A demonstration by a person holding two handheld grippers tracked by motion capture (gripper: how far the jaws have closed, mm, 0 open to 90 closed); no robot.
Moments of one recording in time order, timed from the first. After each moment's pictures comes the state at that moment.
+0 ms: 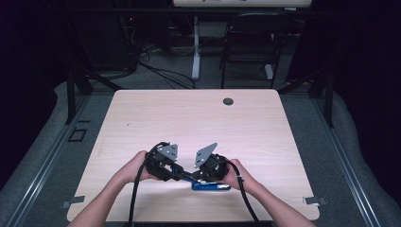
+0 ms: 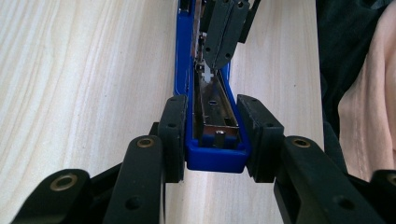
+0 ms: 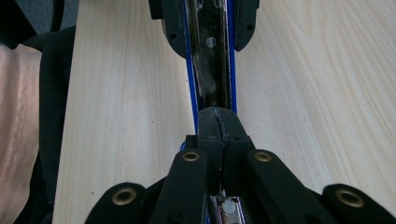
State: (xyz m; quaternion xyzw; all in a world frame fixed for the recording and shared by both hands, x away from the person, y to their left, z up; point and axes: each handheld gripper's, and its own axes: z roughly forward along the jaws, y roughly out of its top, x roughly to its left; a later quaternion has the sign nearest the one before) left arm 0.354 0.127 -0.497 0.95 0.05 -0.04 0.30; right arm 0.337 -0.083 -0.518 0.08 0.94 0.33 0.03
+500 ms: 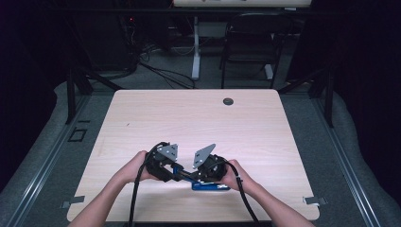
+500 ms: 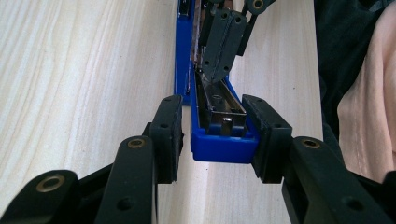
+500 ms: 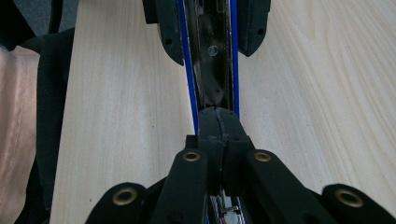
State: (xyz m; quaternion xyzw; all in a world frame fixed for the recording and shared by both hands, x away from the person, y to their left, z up) left arm 0.354 0.127 -0.497 0.95 0.05 -0.04 0.30; right arm 0.336 -0.079 -0.520 0.08 0.94 0.33 0.03
